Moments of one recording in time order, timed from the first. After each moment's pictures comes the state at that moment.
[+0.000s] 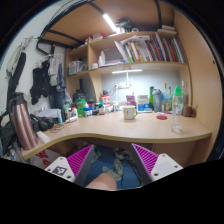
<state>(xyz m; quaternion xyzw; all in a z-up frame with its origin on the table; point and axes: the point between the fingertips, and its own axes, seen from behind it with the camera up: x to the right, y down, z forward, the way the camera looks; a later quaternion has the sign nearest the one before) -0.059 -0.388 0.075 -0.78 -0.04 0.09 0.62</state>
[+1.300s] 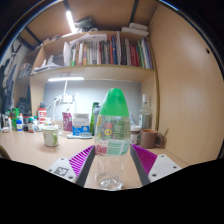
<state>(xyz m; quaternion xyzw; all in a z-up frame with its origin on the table) 0.267 -0.111 0.095 -0.70 0.07 -0.10 0.70</state>
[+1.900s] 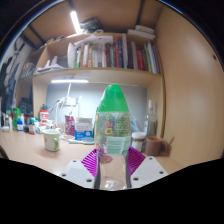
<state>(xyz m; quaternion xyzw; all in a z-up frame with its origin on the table) 0.258 -0.085 0.116 -0.69 0.04 -0.10 0.71</state>
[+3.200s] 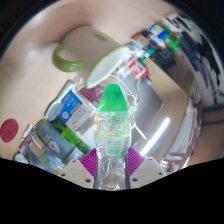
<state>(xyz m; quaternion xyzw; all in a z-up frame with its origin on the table) 0.098 0.171 0.226 -0.24 -0.62 -0.68 0.31</state>
